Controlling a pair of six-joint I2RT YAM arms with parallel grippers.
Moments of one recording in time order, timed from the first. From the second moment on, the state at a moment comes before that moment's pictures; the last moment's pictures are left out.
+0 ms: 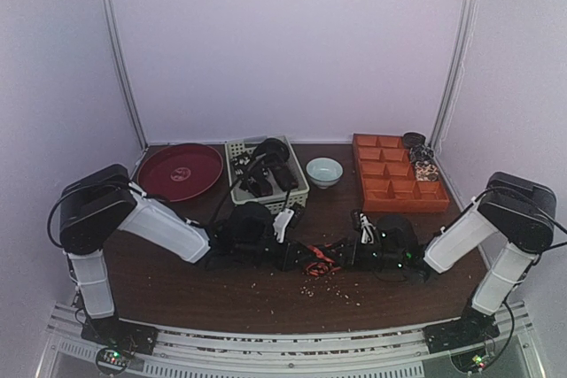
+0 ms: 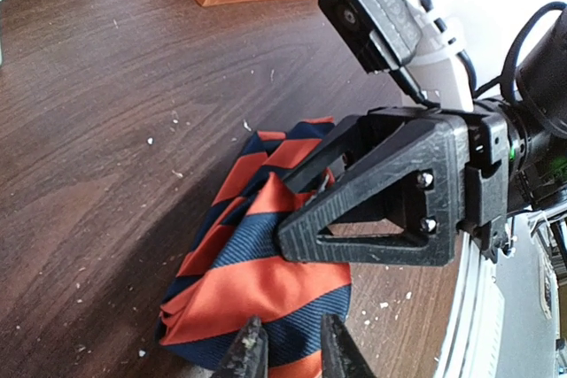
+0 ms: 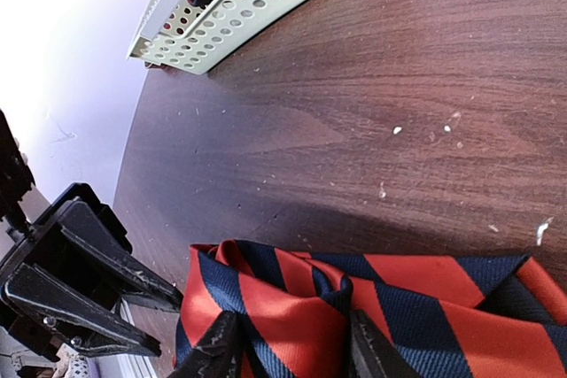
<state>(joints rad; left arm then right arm) -1.04 1.91 0.88 0.55 0.27 -0.54 0.79 1.68 0.38 0.81 -0.21 0.91</state>
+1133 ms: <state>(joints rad) -1.06 1.94 0.94 0.47 0.20 -0.51 1.01 1.52 0.60 0.14 0.20 0.84</state>
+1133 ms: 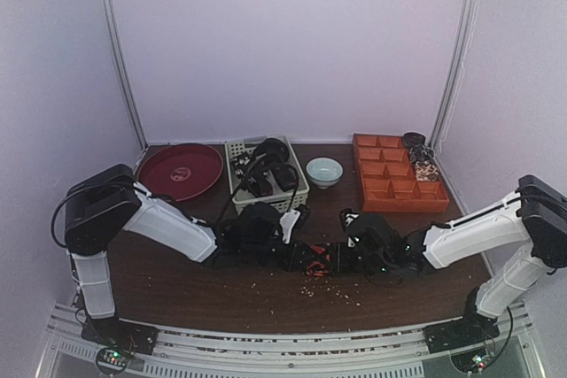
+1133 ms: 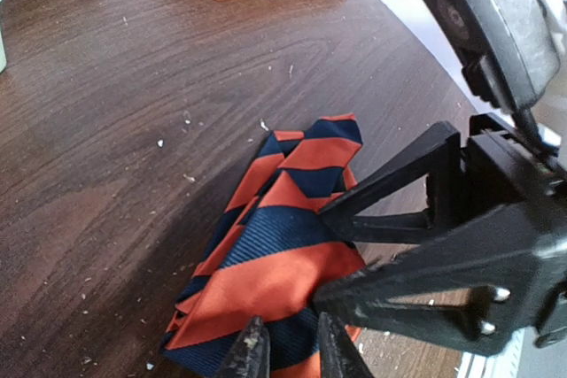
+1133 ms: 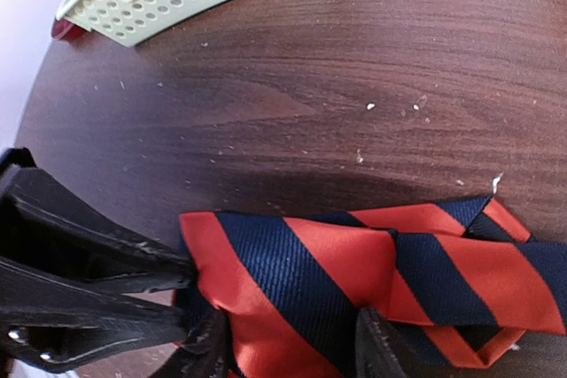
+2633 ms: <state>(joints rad) -1.07 1.76 0.84 0.41 0.10 -0.14 0.77 1.81 0.41 0.93 -0.35 0.94</state>
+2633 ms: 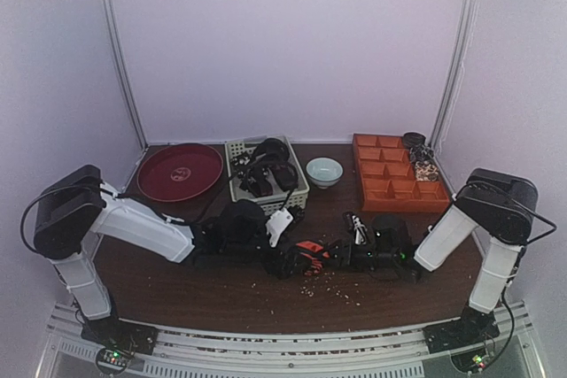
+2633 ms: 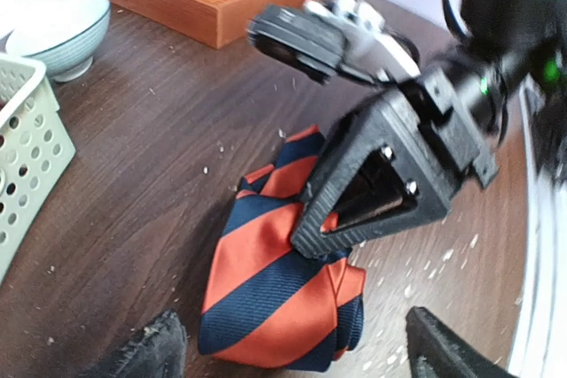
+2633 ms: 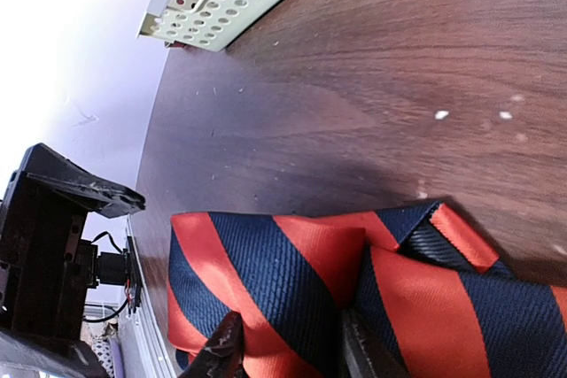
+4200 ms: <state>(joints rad) -0.98 1.94 1.03 0.14 0.23 0.28 0.80 1.58 0.49 0.50 -0.26 0.89</state>
